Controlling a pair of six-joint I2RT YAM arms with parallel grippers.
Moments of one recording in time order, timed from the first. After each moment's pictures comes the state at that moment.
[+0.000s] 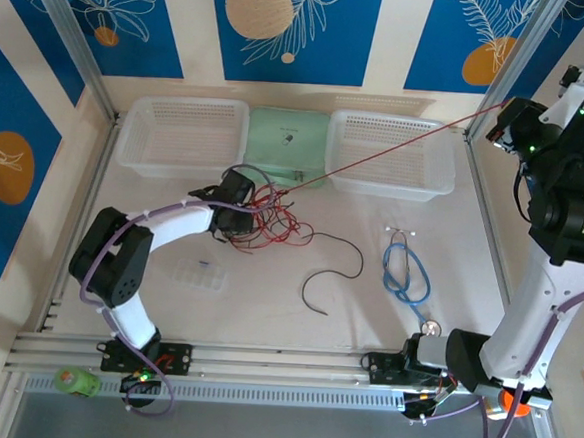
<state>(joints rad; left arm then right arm) -0.50 1.70 1.05 -0.43 -0.18 -0.42 -0.20 1.31 2.29 -1.21 -0.11 0.33</state>
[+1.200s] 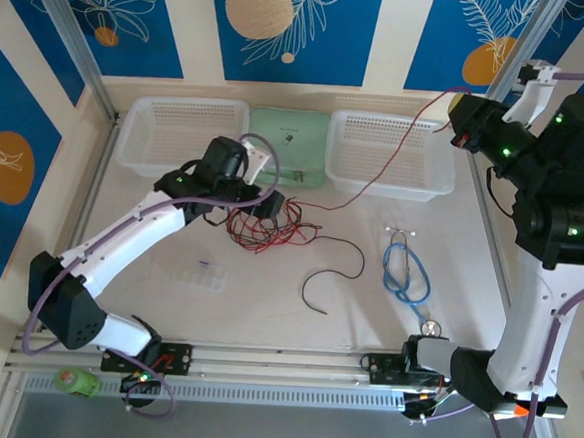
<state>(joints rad) -0.63 1.43 1.31 -0.62 0.09 -0.05 -0.04 1.24 2.12 -1.00 -0.42 0.40</state>
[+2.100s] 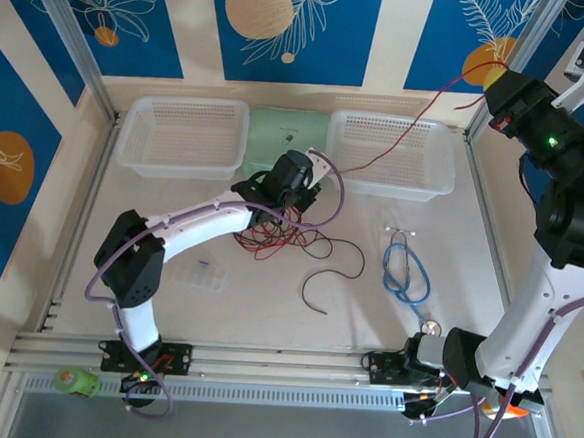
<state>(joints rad) -0.81 1.78 1.42 -0.20 -0.25 0.14 -0.28 1.30 2.28 -0.96 -0.68 0.58</state>
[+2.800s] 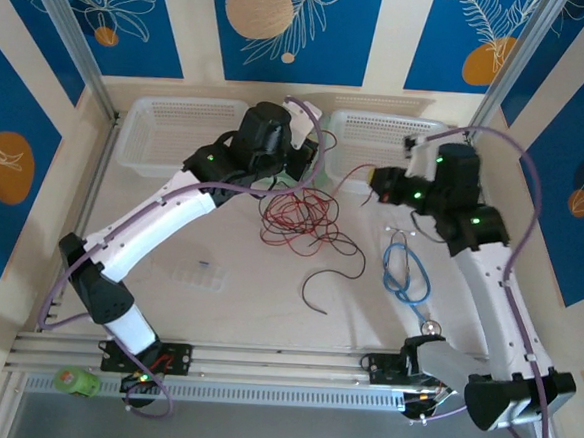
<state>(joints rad) -0.81 1.62 1.79 -0.60 -0.10 -0.05 0.23 1.08 1.20 -0.64 -0.48 0.37</state>
